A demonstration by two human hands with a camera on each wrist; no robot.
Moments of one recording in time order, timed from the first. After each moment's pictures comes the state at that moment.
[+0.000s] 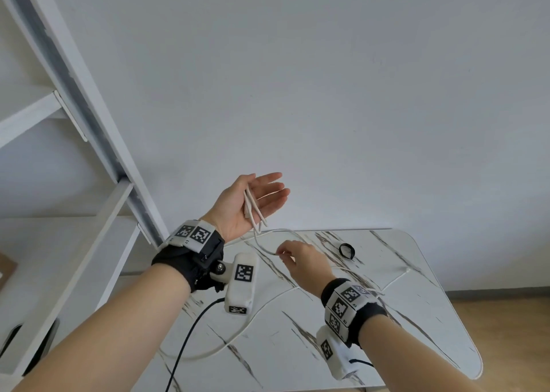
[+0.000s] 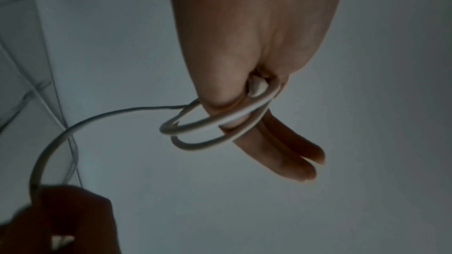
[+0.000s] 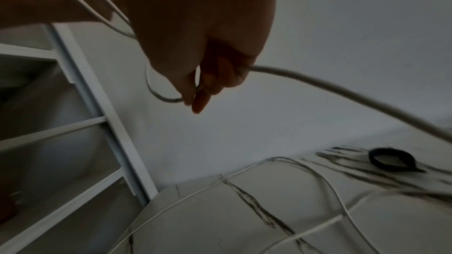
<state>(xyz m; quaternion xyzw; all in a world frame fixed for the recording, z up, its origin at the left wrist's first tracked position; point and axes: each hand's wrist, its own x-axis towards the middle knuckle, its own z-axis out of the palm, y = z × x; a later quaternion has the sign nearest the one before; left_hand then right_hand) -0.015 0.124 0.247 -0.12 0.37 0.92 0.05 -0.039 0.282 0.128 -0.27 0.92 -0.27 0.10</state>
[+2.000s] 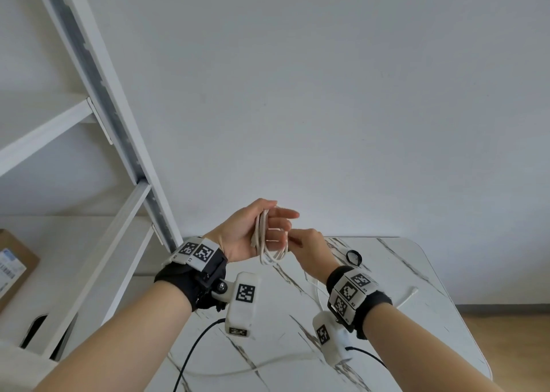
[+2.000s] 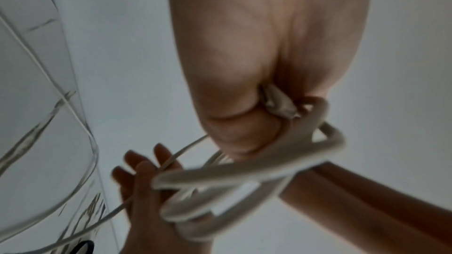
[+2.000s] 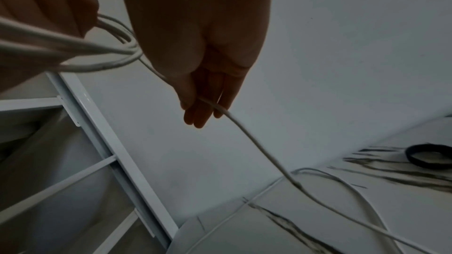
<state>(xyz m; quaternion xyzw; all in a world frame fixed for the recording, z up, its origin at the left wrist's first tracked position) 0.022 0.125 0.245 -0.11 0.48 0.85 0.18 -0.040 0.268 0.166 -0.27 0.86 -0.42 0.10</state>
